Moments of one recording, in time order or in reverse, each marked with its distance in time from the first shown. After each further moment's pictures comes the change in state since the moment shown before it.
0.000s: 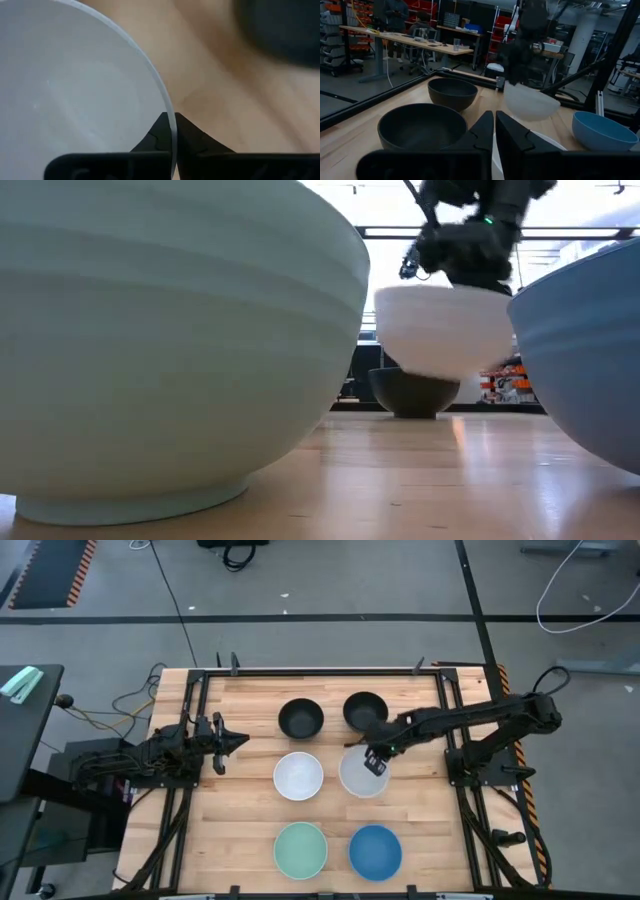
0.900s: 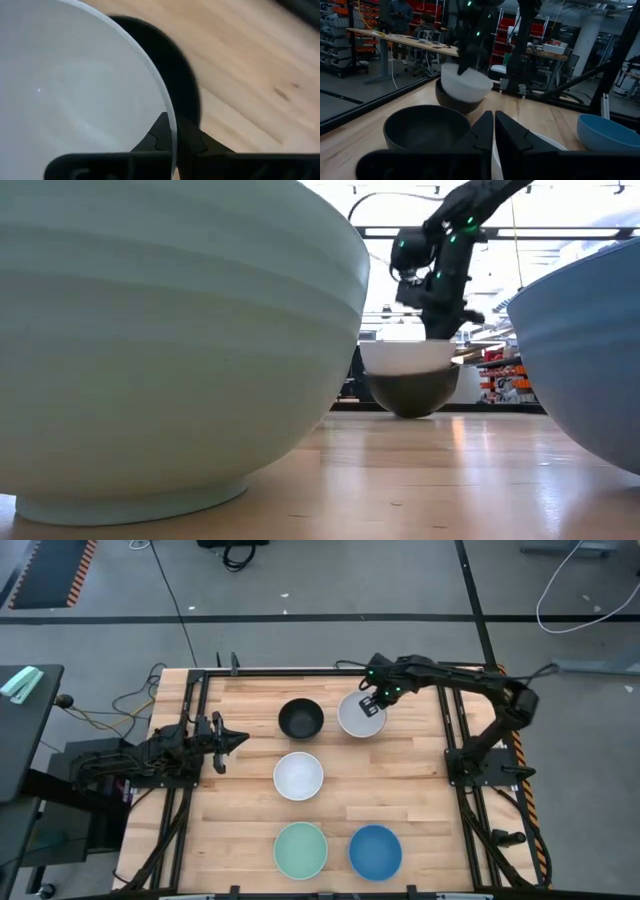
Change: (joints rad) left arm 0.000 0.000 0.000 0.010 -0.022 0.002; right arm -0.536 0.196 0.197 -0.092 -0.063 -0.217
